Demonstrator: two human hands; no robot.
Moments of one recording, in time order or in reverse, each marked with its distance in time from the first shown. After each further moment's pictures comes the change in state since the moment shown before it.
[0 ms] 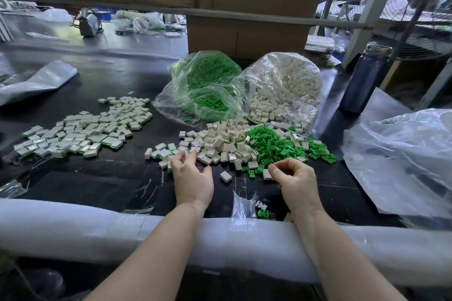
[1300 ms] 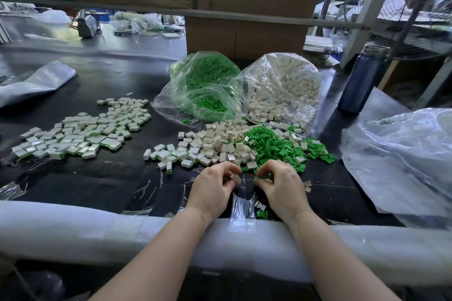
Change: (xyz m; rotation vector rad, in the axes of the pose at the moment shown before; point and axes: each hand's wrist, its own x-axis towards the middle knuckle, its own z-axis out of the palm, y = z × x) left_hand -0.016 0.009 0.003 0.146 -0.407 0.335; right_hand -0.003 0.001 0.010 -0.570 -0.151 -0.277
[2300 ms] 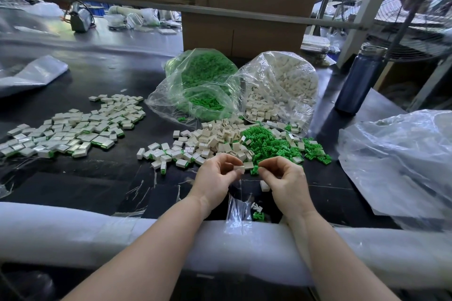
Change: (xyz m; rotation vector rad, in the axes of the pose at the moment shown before) left_hand 0.018 0.004 0.007 -0.507 -0.056 -0.090; right_hand 0.004 0.004 -0.006 0.521 0.094 0.095
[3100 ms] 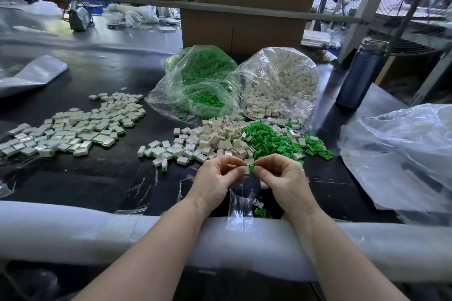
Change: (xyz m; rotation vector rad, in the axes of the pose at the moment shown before) left_hand -0.007 -0.001 -0.001 -0.180 -0.087 -0.009; right_hand -0.005 -0.005 -0.001 0.144 -0.115 0.006
